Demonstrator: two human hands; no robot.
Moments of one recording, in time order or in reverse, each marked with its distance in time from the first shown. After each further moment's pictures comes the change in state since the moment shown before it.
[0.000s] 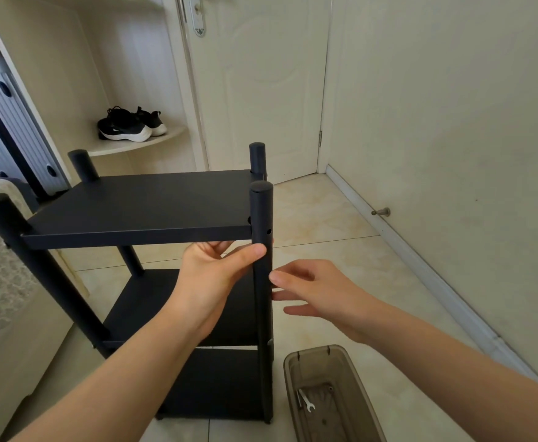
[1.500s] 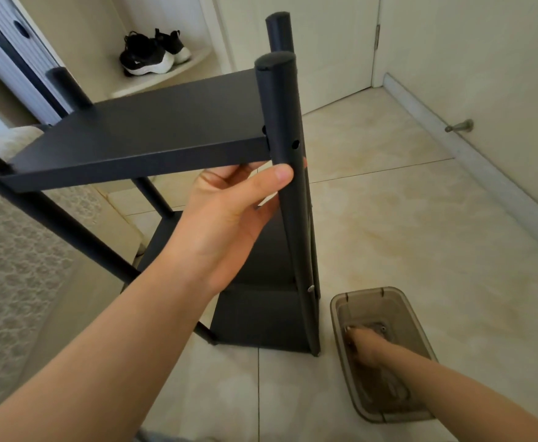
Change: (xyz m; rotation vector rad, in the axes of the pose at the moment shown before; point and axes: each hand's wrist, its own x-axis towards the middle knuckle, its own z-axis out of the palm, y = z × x) left_hand 0.009 -0.005 -0.002 -0.170 -0.179 0.070; right_hand 0.058 0.363 0.052 -0.932 -0.381 0.328
